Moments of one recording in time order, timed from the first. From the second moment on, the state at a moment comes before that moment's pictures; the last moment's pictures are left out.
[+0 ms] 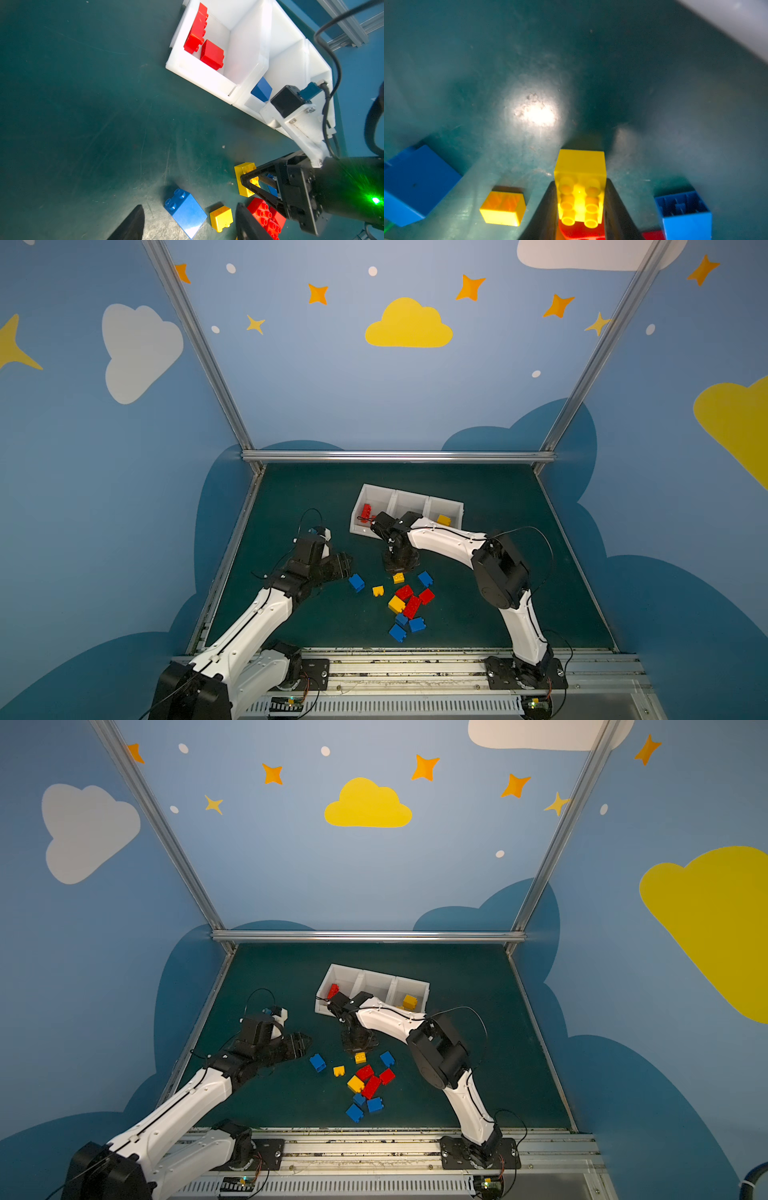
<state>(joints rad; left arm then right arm) -0.31 0.99 0.55 -0.36 0.17 -0.54 0.92 2.16 1.70 -1.04 -0.06 0.65</state>
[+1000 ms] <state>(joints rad) -0.31 0.97 0.54 -0.34 0.18 -0.55 0.92 2.18 1.77 -1.13 -0.02 0.59</state>
